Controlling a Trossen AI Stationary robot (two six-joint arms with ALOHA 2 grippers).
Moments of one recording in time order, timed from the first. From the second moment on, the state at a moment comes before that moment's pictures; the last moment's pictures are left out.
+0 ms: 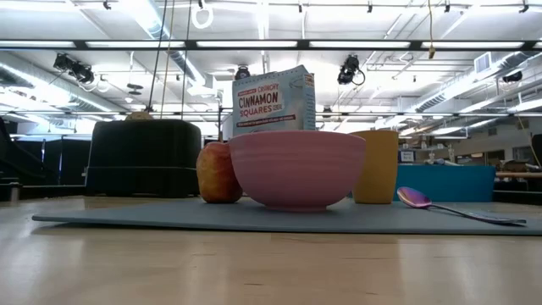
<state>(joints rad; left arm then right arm) -0.98 1.37 0.58 -0.61 -0.14 -1.08 0.79 2.01 1.75 -0.69 0.72 1.46</state>
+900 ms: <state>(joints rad) -0.76 1.09 0.58 -0.70 -0.14 -1.17 0.79 2.01 1.75 -0.67 0.74 1.41</state>
